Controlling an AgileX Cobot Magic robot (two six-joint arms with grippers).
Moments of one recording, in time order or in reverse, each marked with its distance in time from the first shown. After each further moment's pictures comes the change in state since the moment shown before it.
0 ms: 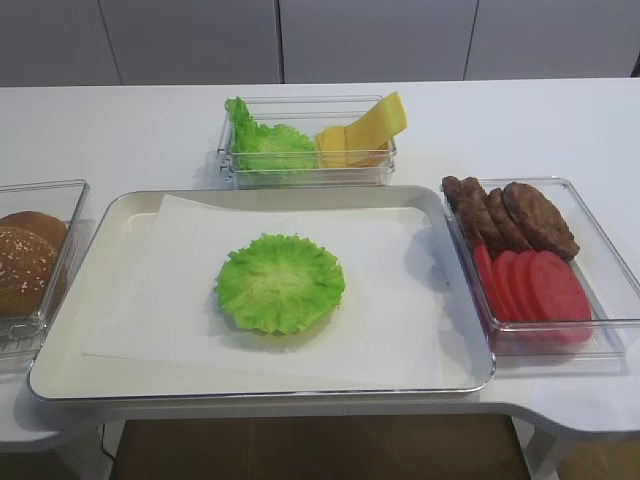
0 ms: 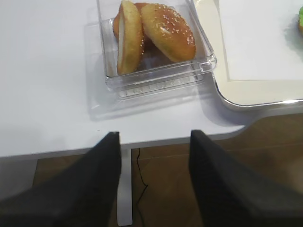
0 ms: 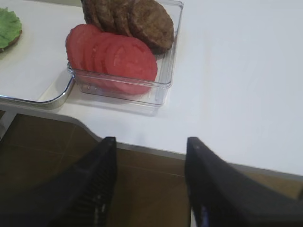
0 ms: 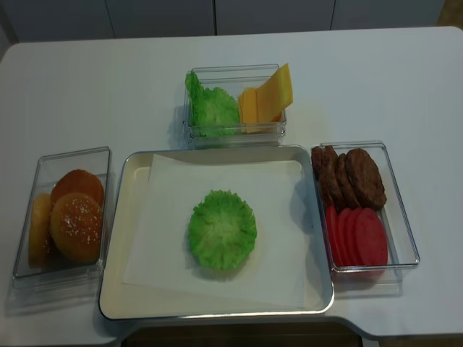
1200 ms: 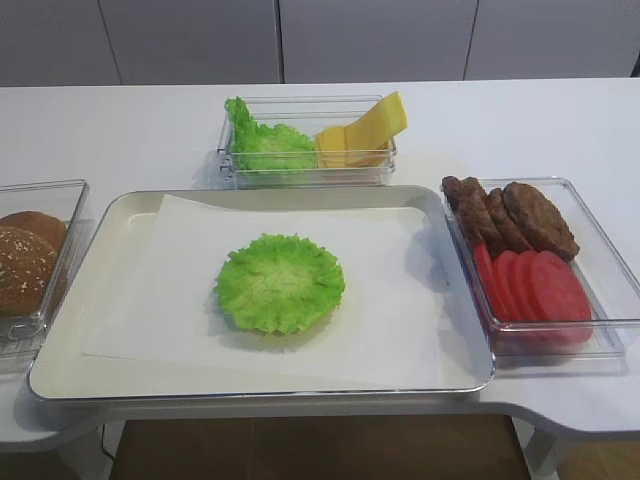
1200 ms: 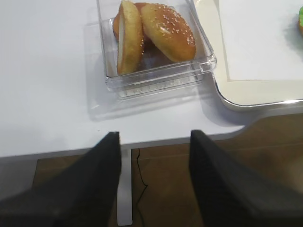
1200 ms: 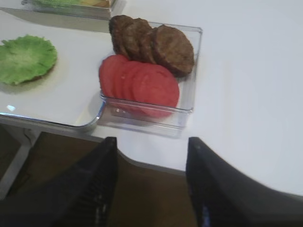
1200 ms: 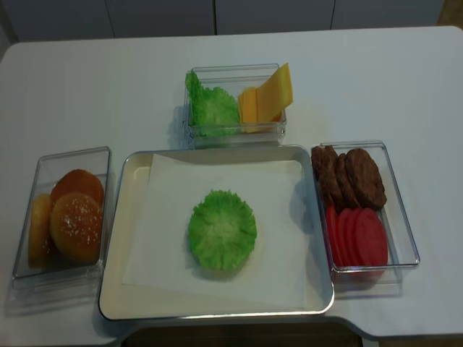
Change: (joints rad) left arm 0.000 0.000 0.000 0.000 0.000 0.000; right arm 0.000 0.120 -0.130 0.102 -0.005 -0.002
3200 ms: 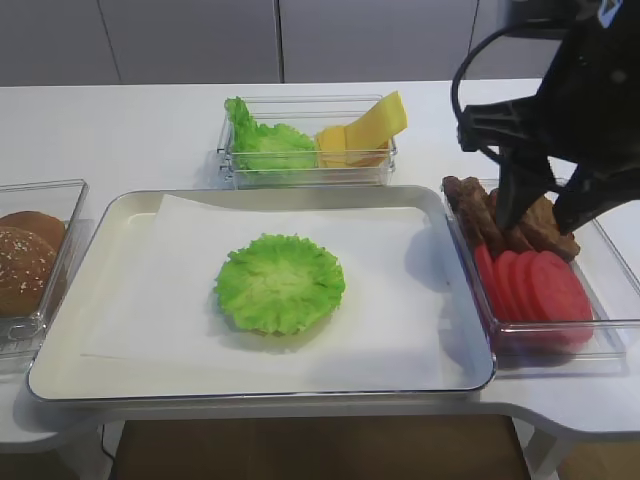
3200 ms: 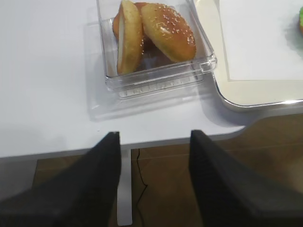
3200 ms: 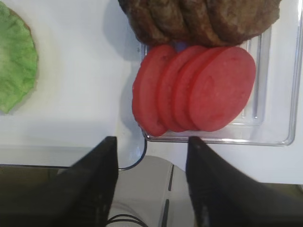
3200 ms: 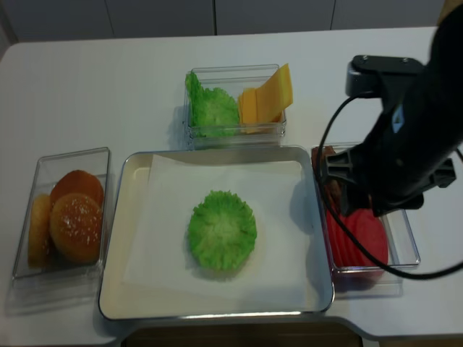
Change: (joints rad) left arm 0.000 0.000 0.000 0.000 0.000 0.000; right arm 0.407 1.293 -0.617 -0.195 0.093 0.595
